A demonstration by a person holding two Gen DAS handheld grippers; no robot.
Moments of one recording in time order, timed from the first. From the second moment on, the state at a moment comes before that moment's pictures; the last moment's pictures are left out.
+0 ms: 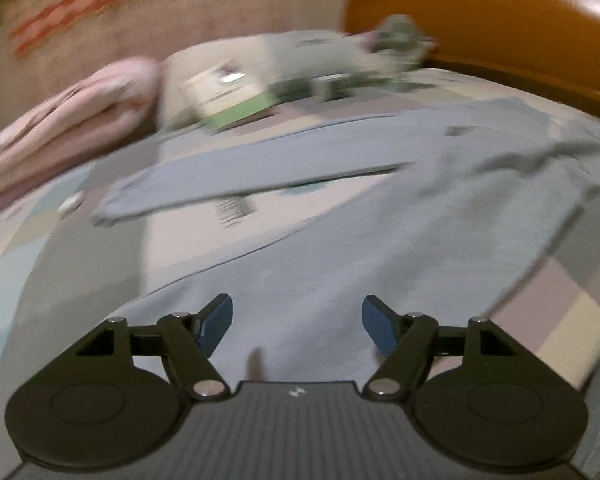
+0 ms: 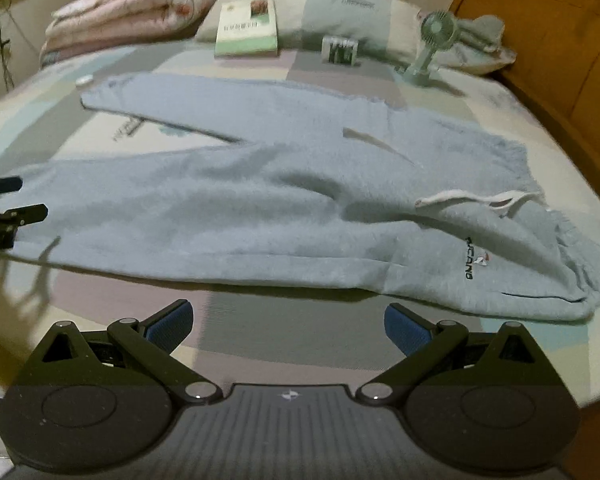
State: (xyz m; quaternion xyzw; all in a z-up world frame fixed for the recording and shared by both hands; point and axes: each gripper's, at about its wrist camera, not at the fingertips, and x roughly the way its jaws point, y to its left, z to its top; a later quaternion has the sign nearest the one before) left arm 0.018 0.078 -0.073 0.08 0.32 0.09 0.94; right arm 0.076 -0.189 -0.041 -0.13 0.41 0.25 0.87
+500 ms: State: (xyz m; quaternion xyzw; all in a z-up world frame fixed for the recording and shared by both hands) left arm 0.060 0.026 -0.084 0.10 0.33 0.01 0.94; right arm 0.106 -0.181 -0.103 -0.17 0.44 0.29 0.83
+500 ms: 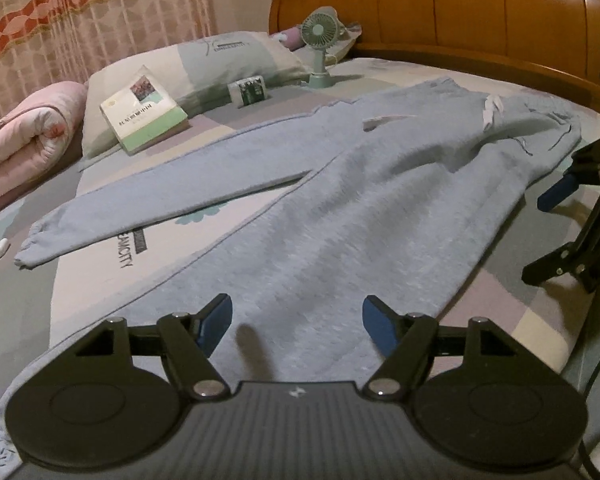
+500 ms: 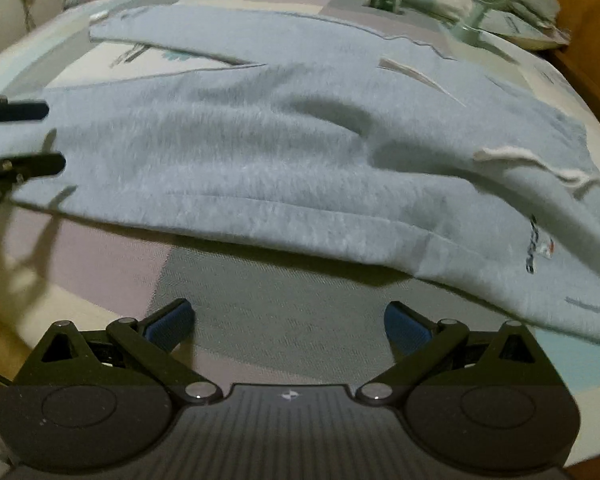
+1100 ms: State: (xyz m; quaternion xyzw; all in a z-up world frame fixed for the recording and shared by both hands) left arm 0.074 -0.027 -0.082 0.18 0.33 -0.09 0.92; right arm 0.095 -0.192 -0.105 -0.47 0.27 0.16 0.82
